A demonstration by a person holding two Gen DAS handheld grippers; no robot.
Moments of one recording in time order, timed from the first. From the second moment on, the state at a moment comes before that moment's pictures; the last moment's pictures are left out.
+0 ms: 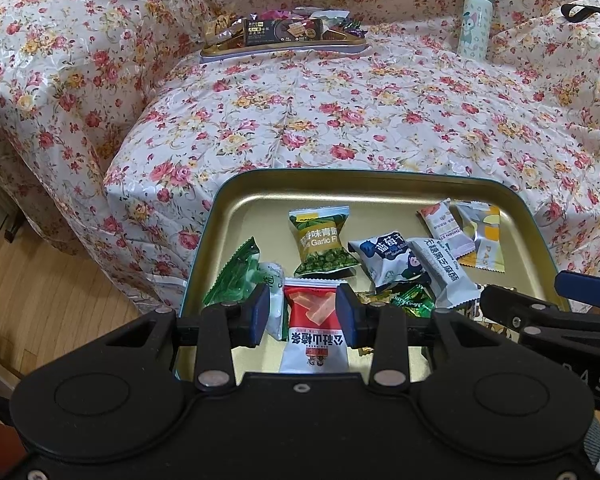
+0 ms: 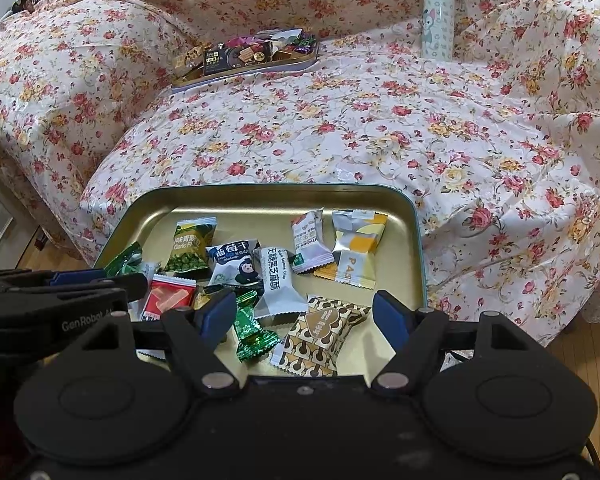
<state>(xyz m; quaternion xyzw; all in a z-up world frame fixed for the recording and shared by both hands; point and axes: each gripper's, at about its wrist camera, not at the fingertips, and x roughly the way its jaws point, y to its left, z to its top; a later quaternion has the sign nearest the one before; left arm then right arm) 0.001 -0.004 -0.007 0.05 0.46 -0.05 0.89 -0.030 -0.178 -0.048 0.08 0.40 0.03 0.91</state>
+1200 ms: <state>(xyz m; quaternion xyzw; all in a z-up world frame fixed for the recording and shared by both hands) 0.001 -0.003 -0.011 0.03 0.47 -0.05 0.88 -0.030 -0.176 -0.048 0.08 0.41 0.03 0.91</state>
